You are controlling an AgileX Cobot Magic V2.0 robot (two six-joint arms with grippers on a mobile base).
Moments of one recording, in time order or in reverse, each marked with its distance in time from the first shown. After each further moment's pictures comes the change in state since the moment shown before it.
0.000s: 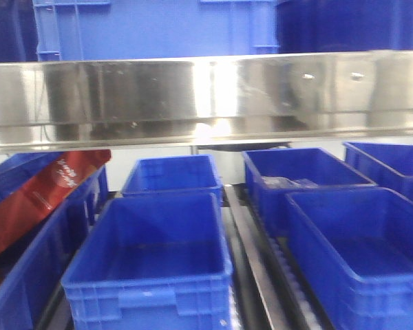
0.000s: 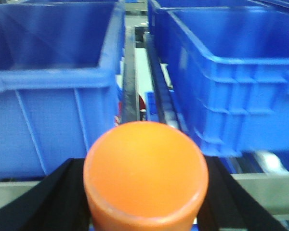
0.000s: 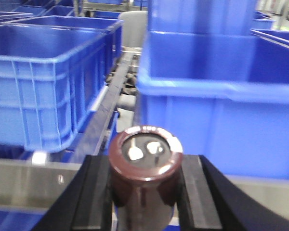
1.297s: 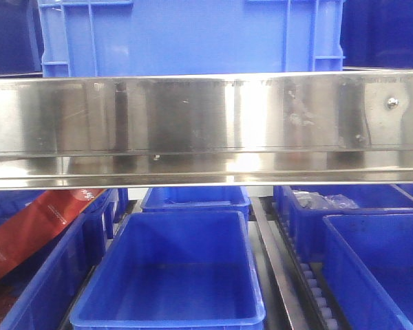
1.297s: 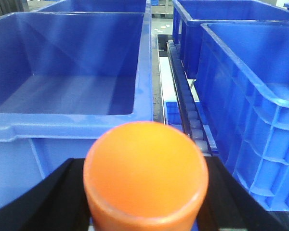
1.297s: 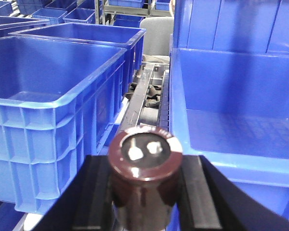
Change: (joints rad) left arm 0.000 0.000 0.000 0.000 0.000 0.000; right arm 0.000 0.000 0.000 0.000 0.000 0.000
